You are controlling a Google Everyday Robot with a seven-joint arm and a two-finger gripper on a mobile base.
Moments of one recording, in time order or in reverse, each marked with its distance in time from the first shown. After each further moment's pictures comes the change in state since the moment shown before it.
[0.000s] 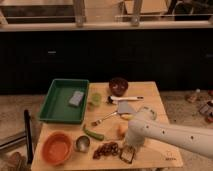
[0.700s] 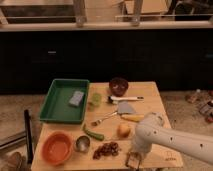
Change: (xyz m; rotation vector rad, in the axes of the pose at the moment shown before) arm -0.006 0.047 0.011 -0.030 -0.046 -0.014
